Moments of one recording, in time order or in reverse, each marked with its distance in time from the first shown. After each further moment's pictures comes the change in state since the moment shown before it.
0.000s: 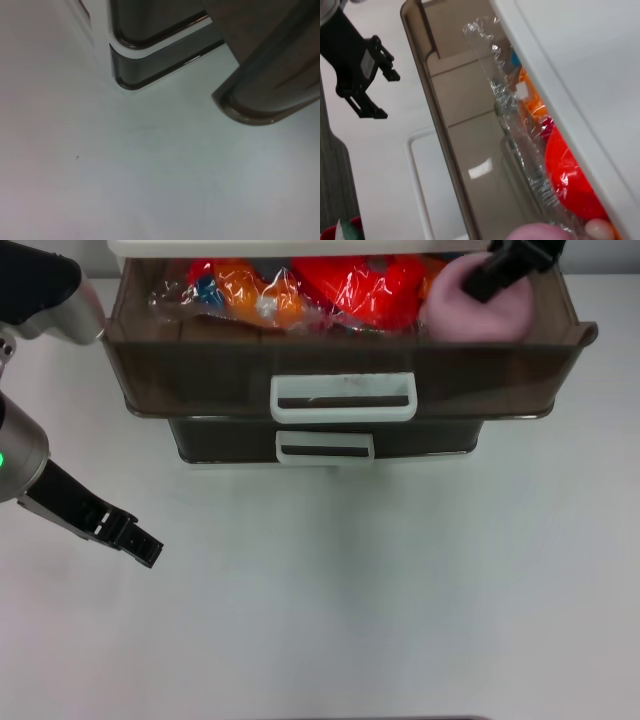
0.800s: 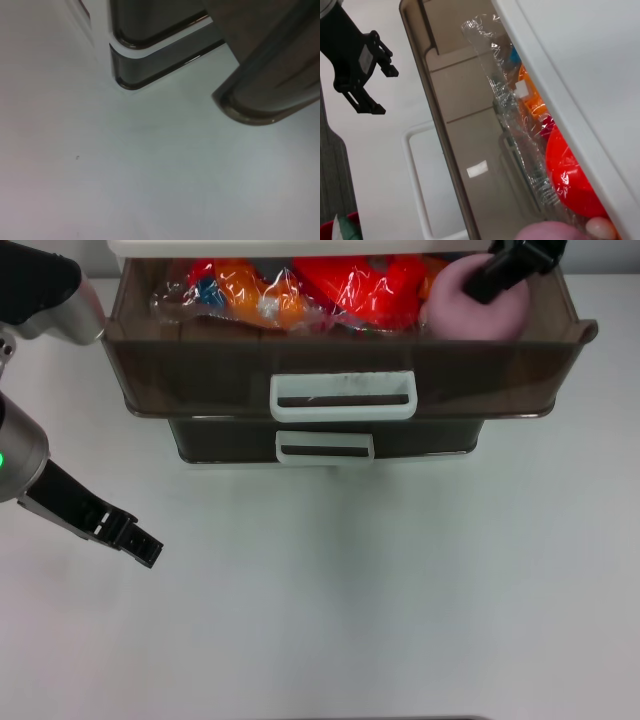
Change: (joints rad) left arm 0.000 0.000 0.000 0.000 0.000 0.000 0.001; right arm 0.003 0.003 -0.003 0.002 -0.012 -0.001 -0.012
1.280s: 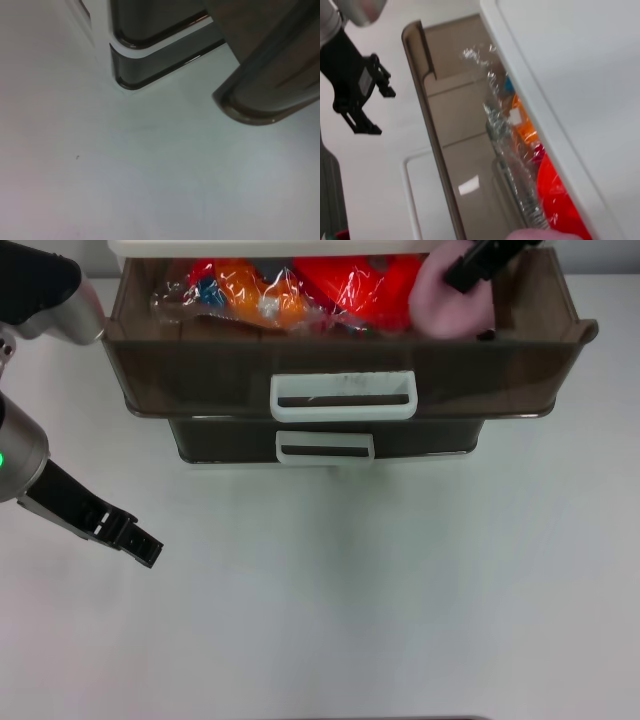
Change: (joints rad) left arm 0.000 0.000 0.000 0.000 0.000 0.000 0.000; right arm 0.001 0.004 0.039 -0.061 0.000 0.000 0.010
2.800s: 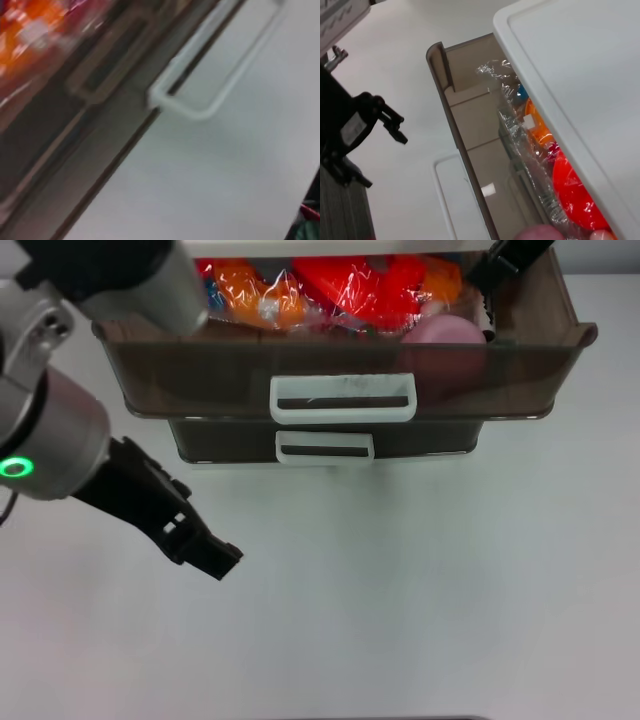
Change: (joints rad) left arm -0.031 0.014 0.137 0.360 -0.172 0.125 0.071; right arm -0.081 -0.129 -0.133 -0.176 0.262 0.017 0.200
